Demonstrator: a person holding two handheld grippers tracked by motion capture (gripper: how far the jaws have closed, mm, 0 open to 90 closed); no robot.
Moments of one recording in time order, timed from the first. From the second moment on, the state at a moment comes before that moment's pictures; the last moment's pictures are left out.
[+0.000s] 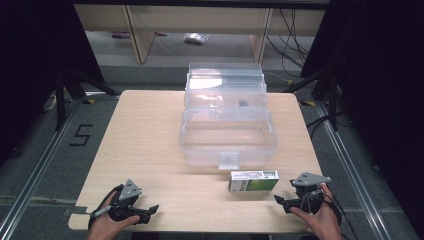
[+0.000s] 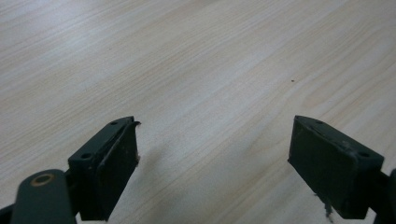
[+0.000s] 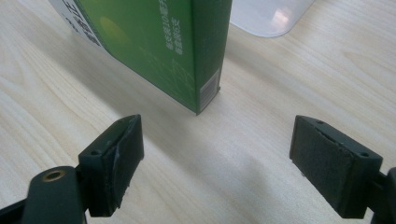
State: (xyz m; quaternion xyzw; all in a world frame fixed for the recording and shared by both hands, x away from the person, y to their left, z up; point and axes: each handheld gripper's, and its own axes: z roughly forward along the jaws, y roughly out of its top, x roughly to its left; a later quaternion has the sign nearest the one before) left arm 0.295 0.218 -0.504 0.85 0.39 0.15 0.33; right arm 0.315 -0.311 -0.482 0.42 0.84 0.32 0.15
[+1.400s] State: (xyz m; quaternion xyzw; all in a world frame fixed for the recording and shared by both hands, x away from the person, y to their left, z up) left arm 0.295 0.218 -0.504 0.85 0.39 0.15 0.33; right arm 0.329 -0.284 -0.416 0.30 0.89 0.28 0.18
